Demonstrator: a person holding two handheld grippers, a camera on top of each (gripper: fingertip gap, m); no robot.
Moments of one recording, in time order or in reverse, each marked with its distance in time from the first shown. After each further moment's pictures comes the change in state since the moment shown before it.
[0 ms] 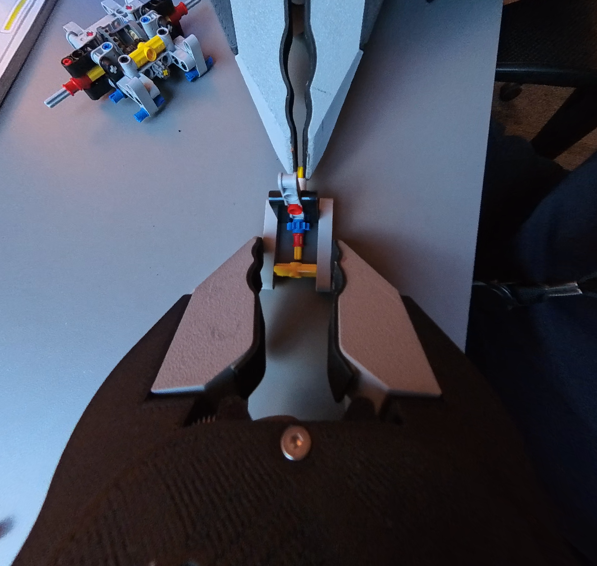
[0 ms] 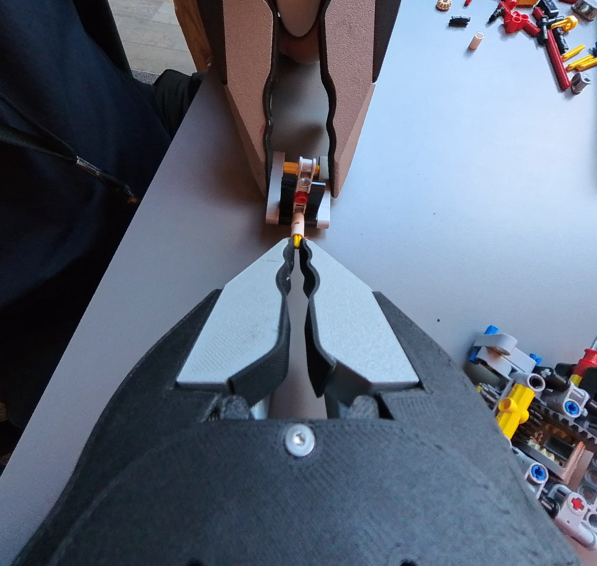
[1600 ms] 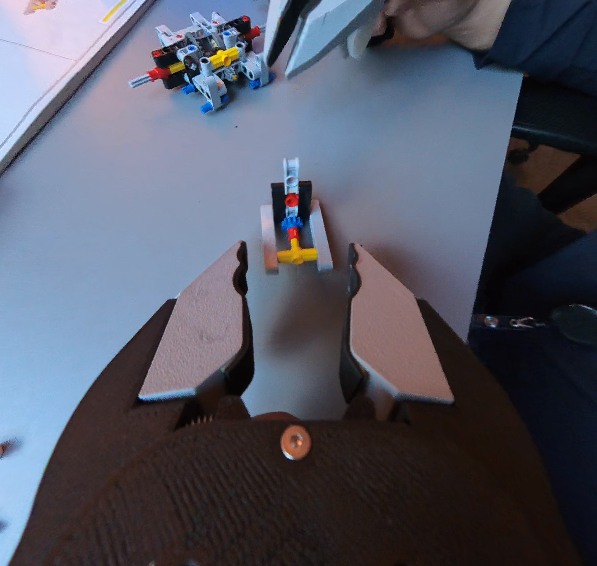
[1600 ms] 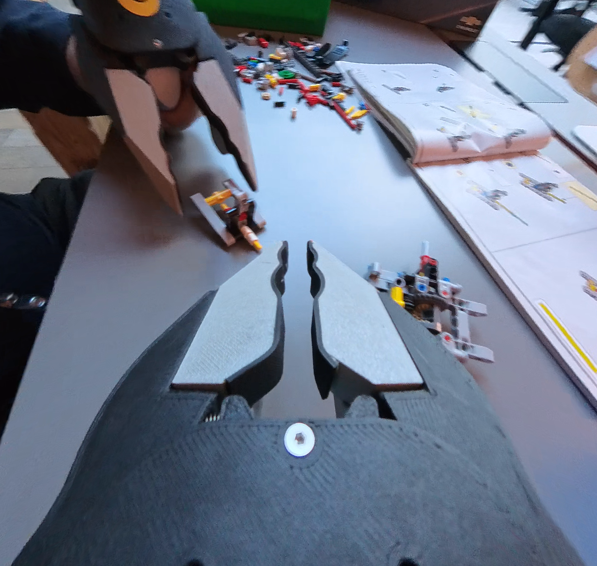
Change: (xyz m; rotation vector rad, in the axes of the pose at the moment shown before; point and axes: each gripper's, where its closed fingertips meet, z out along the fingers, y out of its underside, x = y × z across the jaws) left arm -0.019 0.000 -0.022 0.093 -0.082 -0.149; right arm 0.050 -0.010 -0.057 0.230 0.439 0.161
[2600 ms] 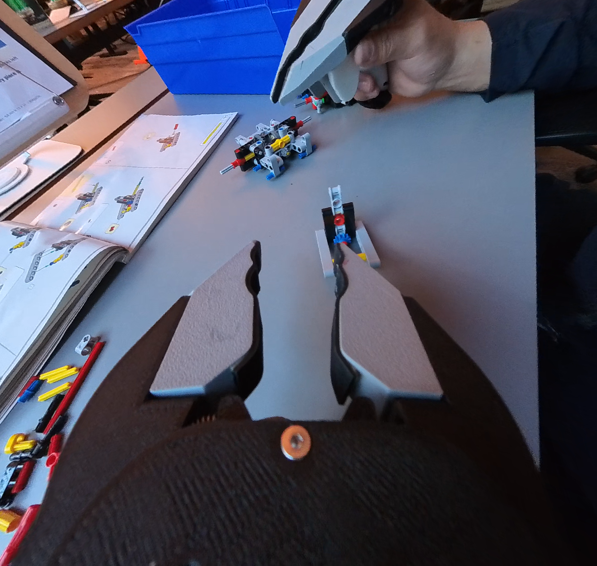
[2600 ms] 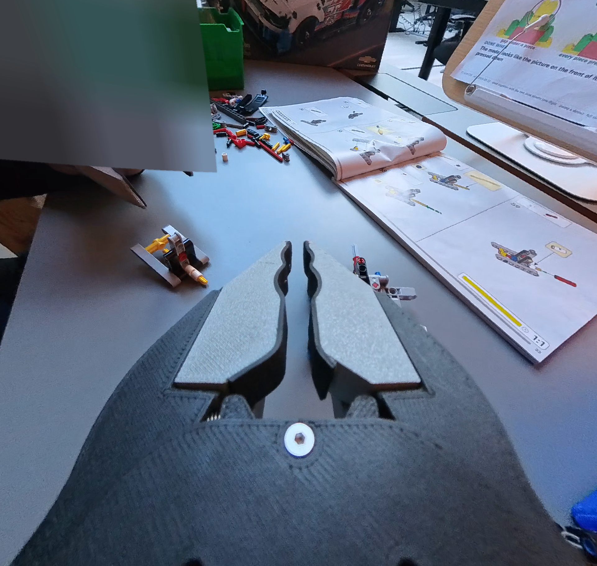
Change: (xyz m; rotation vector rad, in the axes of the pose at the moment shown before) left arm -0.030 -0.021 -0.036 0.253 -0.129 0.219; right arm 0.046 -0.014 -0.013 0.116 0.174 0.135
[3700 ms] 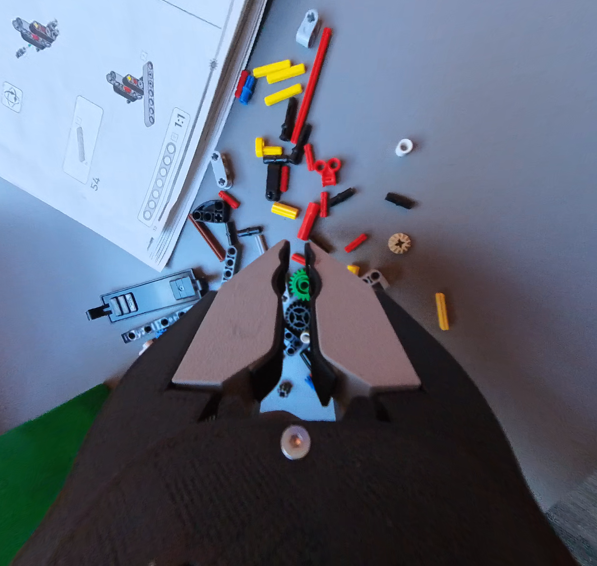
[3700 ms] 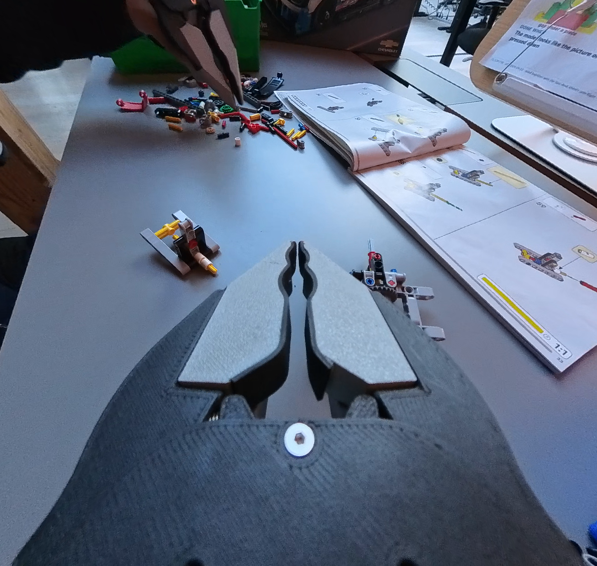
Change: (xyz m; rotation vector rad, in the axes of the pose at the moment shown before) left arm -0.161 0.131 -0.117 -0.770 -0.081 -0.120; right arm -0.010 0.008 0.004 -0.037 -0.041 -0.027
